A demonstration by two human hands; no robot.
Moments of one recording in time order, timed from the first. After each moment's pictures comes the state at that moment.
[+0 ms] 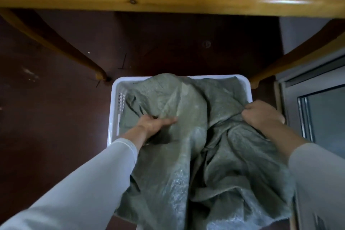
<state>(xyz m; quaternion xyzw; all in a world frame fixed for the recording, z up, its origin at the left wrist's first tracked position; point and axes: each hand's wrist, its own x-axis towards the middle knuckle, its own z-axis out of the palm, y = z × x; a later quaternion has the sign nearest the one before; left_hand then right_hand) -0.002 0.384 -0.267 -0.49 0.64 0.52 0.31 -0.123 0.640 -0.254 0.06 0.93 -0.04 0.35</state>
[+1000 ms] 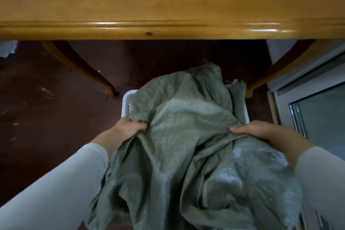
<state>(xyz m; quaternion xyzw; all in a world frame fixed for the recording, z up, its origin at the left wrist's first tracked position) 0.041 0.338 -0.165 -0.48 0.69 0.46 0.28 -0.080 0.657 -0.191 0.17 0.79 -0.23 0.54</state>
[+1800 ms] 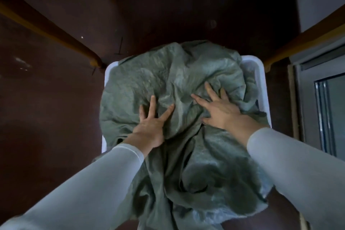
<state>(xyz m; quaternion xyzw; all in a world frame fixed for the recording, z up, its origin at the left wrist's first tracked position) 0.022 0.397 -0.332 -0.18 0.86 0.18 0.45 -0.090 0.578 -0.352 -0.26 0.87 -0.01 0.43</state>
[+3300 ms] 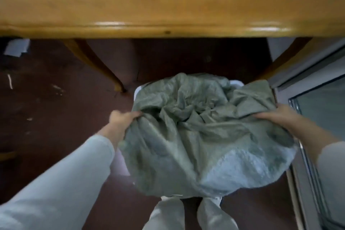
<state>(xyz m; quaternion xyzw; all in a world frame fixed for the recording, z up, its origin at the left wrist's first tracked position) 0.085 0.296 -0.160 -0.58 0.61 0.54 0.09 -0.046 0.666 -0.132 0.20 0.85 -0.32 0.36</state>
